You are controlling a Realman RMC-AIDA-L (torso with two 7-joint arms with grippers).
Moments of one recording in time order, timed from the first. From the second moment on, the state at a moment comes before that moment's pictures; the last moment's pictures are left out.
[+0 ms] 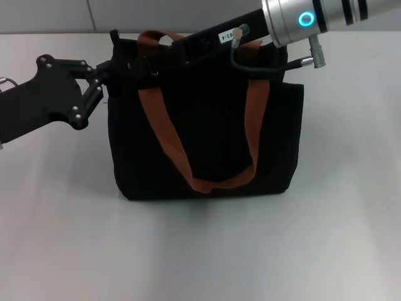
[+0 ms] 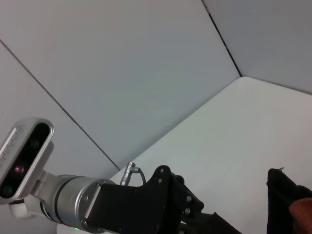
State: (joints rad) left arm -0.50 -2.06 0.45 0.55 1.83 1.65 -0.76; right arm 1.03 2.06 -1.05 -0.66 -1.94 -1.40 2.20
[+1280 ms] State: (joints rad) left arm -0.50 -2.06 0.45 0.55 1.82 1.65 -0.77; right arm 1.08 2.07 -1.06 -0.68 -1.99 -1.44 2.32
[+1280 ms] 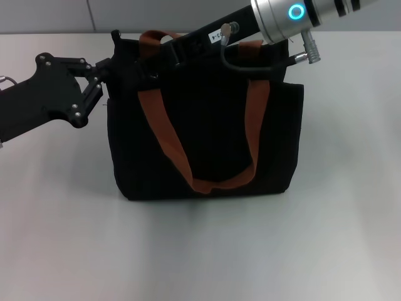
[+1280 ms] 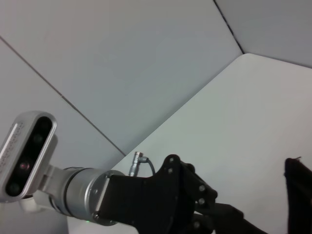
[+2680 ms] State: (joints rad) left arm -0.50 -2.06 0.45 0.55 1.82 1.65 -0.77; right arm 1.03 2.07 -1.04 -0.75 -1.98 -1.50 2.38
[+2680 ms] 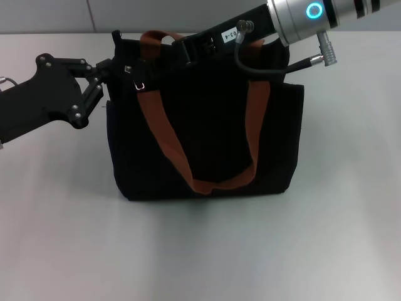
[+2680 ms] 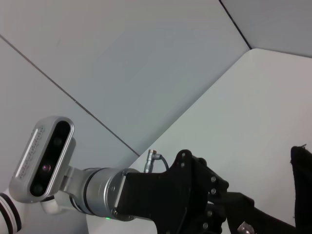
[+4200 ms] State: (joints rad) left arm -0.50 -2.05 0.45 0.55 1.81 1.68 -0.77; right arm 1.01 2.08 -1.07 -0.77 -1.99 -1.47 2.41
